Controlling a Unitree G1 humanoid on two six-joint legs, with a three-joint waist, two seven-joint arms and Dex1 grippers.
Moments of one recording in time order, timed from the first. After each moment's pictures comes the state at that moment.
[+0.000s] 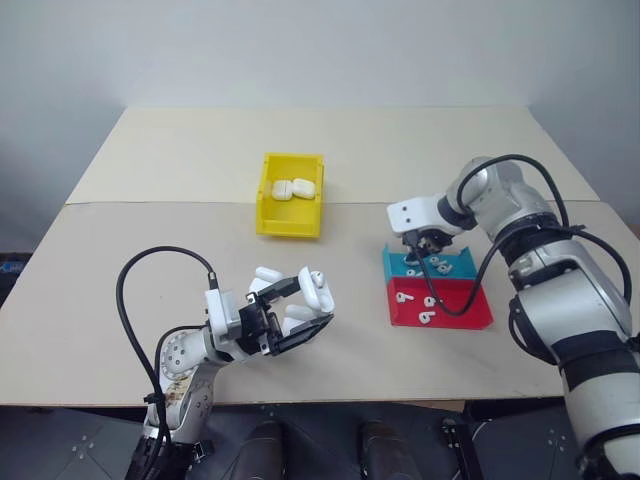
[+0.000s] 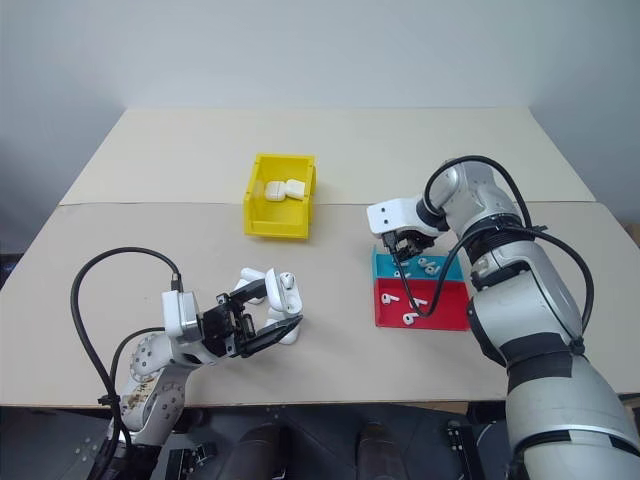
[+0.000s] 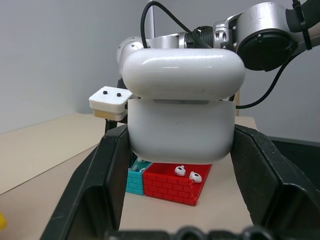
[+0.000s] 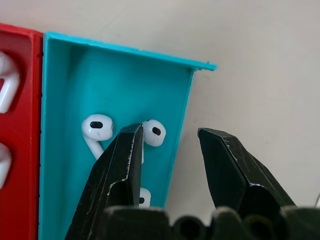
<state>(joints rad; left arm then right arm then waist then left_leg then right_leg) -0.06 0.30 -0.06 -0.19 -0.52 -0.18 -1.07 -1.29 -0.55 0.53 1.08 -0.46 -0.19 1.35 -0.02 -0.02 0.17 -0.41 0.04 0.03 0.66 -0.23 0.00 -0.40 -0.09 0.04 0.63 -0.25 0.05</state>
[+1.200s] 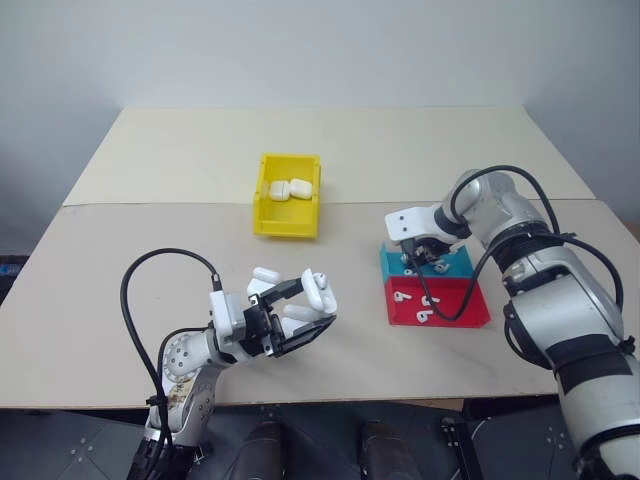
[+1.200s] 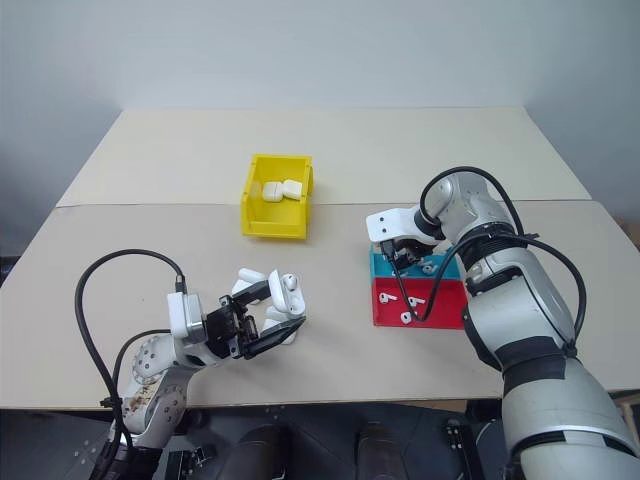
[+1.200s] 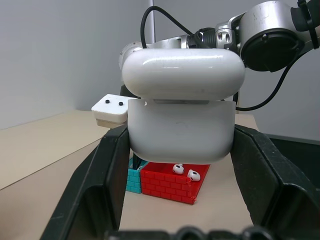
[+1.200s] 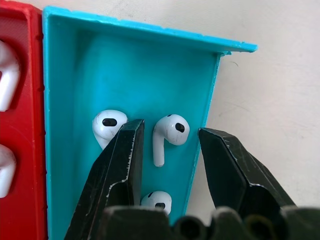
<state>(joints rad) -0.05 0.30 -0.08 -0.20 -0.51 -0.18 -1.05 -1.26 -0.53 0.53 1.10 -0.48 -0.17 1.33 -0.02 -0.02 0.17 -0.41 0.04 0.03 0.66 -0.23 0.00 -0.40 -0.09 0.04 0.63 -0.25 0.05</state>
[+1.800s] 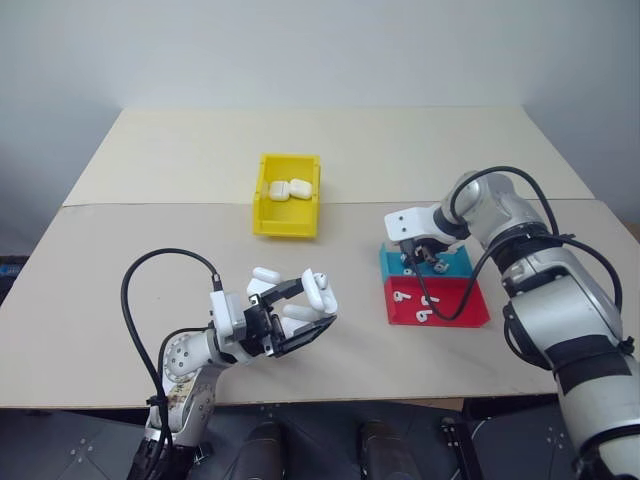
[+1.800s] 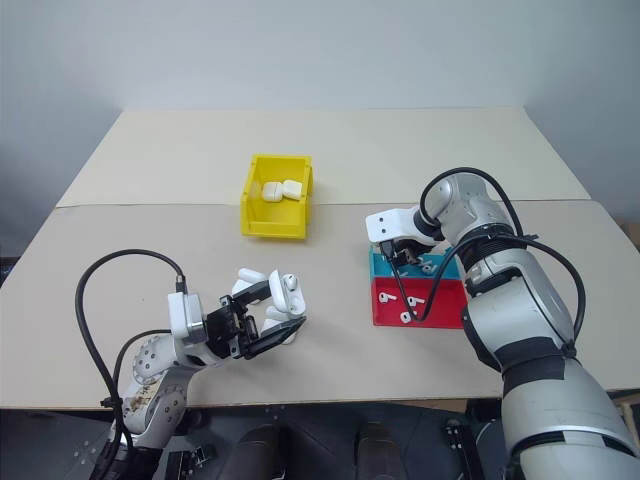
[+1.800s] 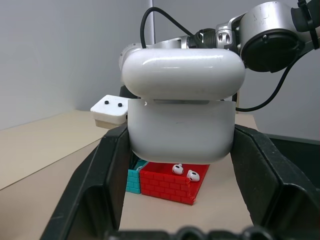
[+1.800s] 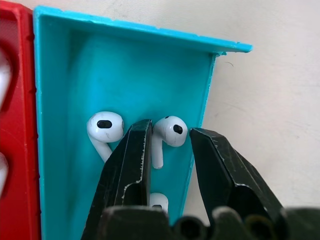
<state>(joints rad) -0.05 0.29 -0.08 -0.20 -0.51 -0.18 -1.05 -1.26 -0.53 0.53 1.10 -0.48 -0.17 1.30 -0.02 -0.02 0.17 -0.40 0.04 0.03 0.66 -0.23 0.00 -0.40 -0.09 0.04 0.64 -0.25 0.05</state>
